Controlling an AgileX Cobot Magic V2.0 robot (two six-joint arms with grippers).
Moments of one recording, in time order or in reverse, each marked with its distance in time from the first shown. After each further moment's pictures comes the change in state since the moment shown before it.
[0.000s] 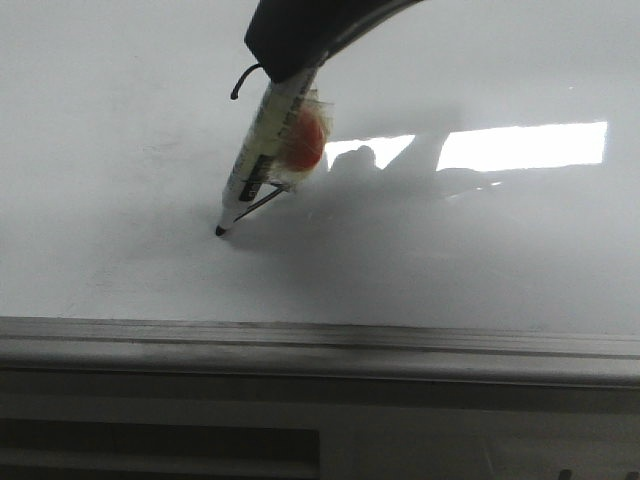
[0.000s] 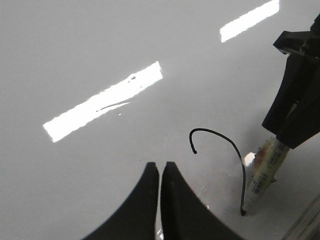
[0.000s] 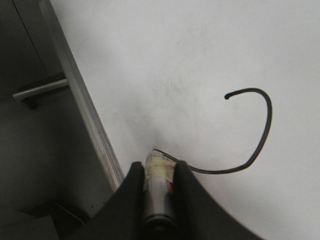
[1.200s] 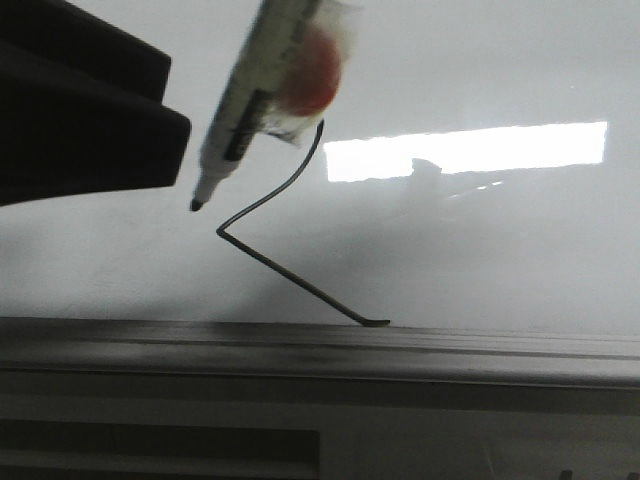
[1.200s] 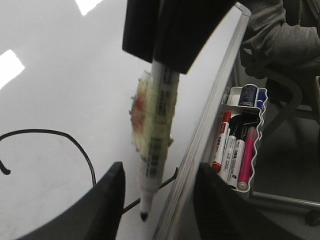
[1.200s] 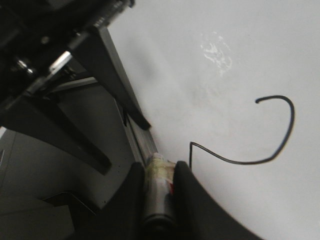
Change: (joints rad) left arm 0.000 0.443 -0.014 0.193 -0.487 0.006; right arm 0.159 -0.107 -0.045 -0.050 0.134 0.067
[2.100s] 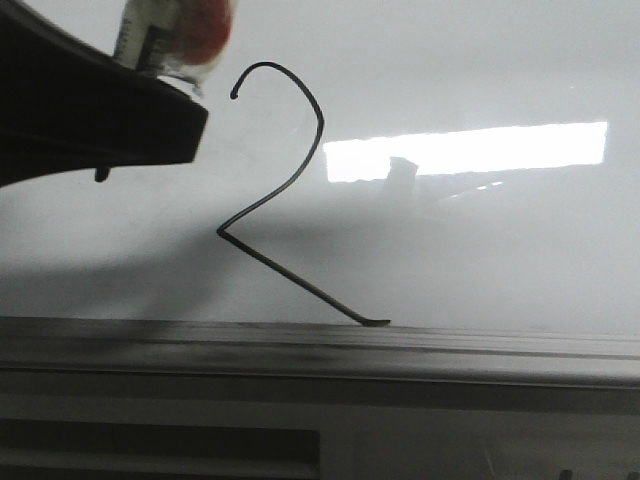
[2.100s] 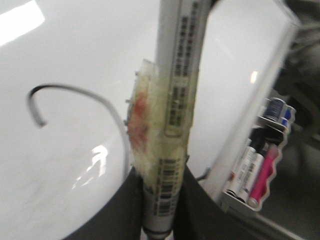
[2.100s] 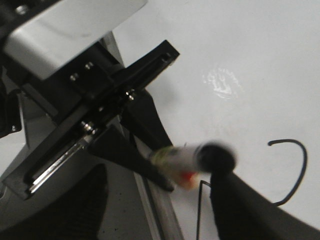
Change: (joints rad) left arm 0.000 0.079 -0.018 -0.304 0.117 0.003; right arm 0.010 0.008 -0.005 -0.004 -0.105 -0.002
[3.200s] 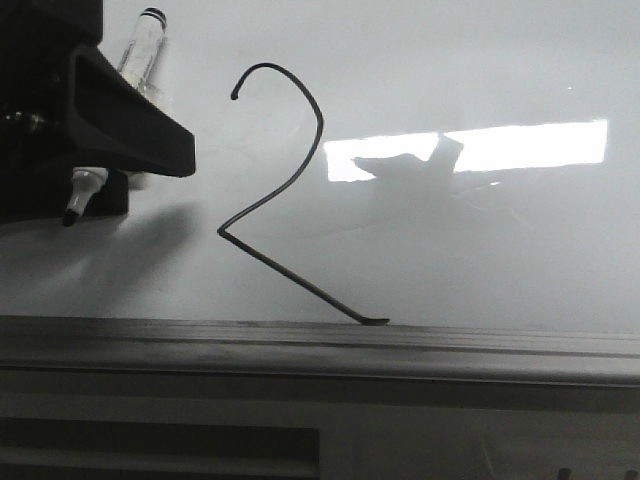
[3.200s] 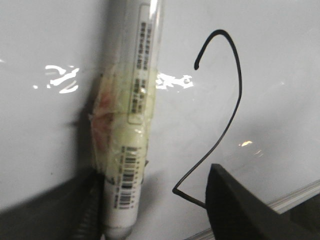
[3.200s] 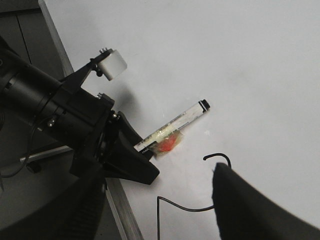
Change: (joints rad) left arm -0.006 0.111 -0.034 -0.746 0.186 -0.021; right arm -0.090 -0.127 -0.014 0.003 -0.001 0.000
